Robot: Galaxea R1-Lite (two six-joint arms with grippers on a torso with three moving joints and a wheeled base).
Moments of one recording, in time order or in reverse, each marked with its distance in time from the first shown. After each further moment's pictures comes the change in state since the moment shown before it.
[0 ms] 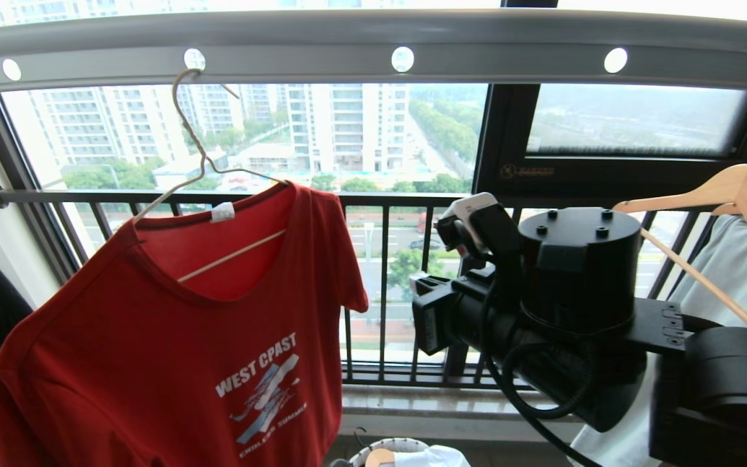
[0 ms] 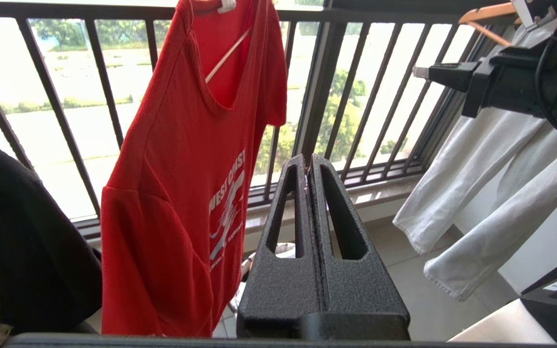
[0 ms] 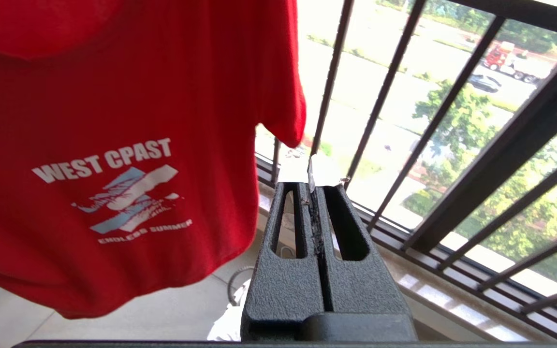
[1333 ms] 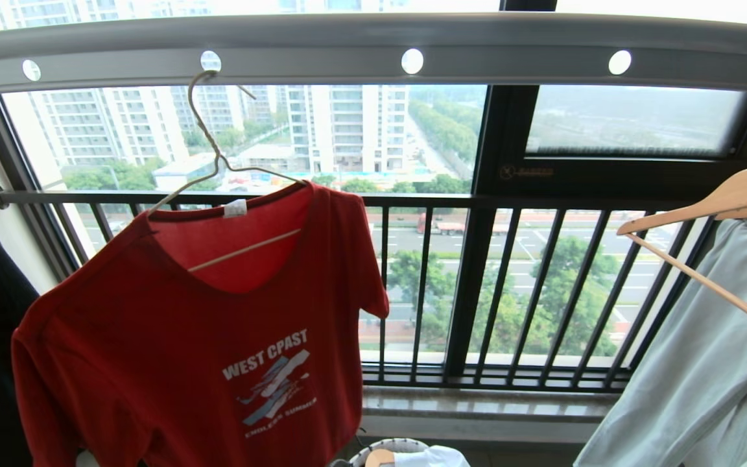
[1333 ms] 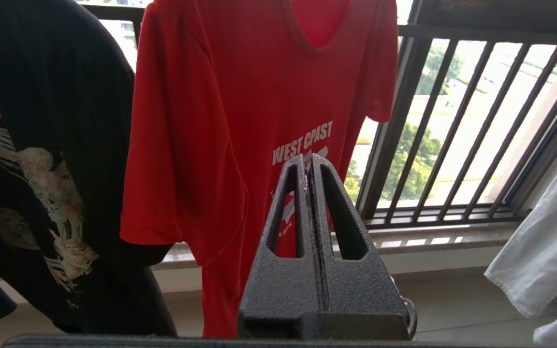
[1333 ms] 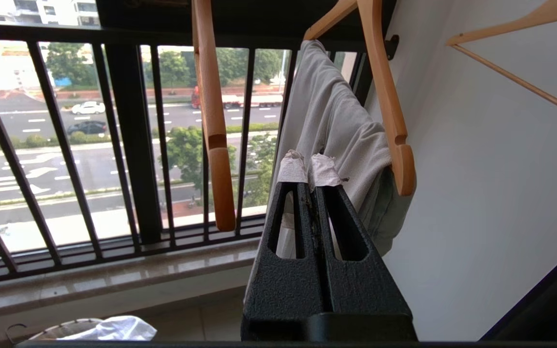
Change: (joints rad) left arm 0.107 -0.481 0.471 -0.155 0.111 0.000; right arm -0.777 -1.395 0.295 0.844 -0.078 -0.170
